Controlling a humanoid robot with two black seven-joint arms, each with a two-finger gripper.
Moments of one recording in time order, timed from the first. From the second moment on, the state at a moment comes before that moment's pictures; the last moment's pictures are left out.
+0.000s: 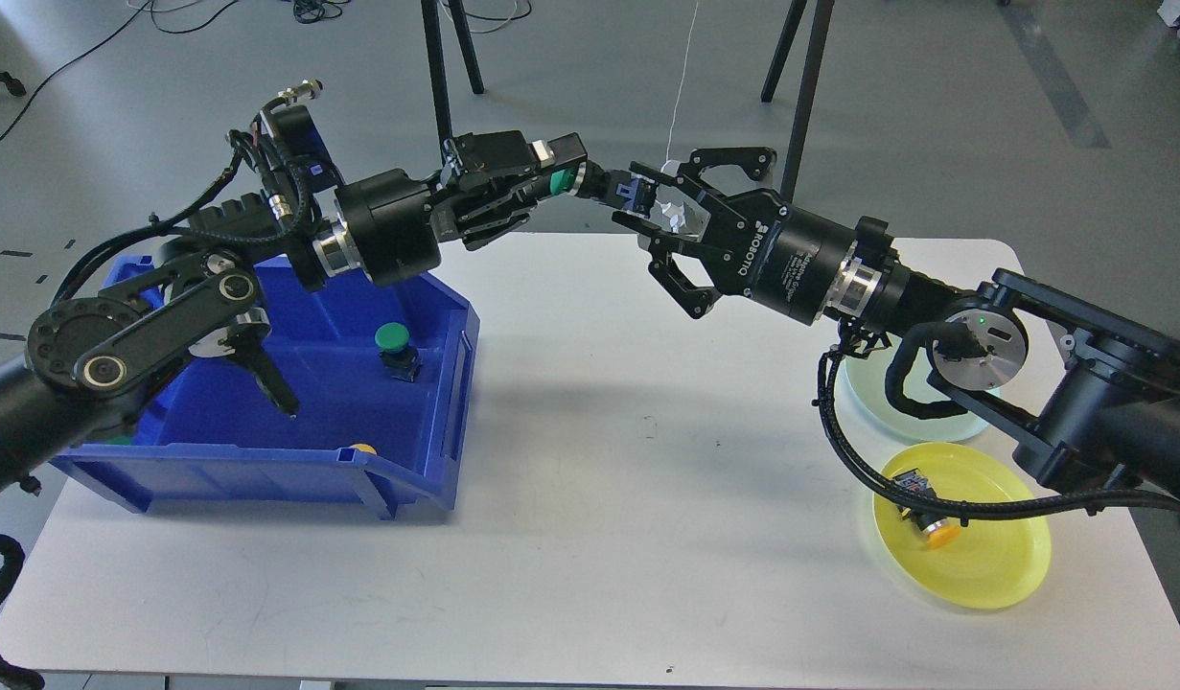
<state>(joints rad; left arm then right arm) -0.89 0.47 -0.52 -1.11 0.90 -0.47 -0.49 0.89 -0.45 0.42 1.22 0.20 0.49 0.03</state>
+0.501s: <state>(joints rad) -0.89 0.46 -0.53 -1.11 0.89 -0.46 -0.49 0.89 -0.46 0.43 1.22 0.20 0.49 0.03</state>
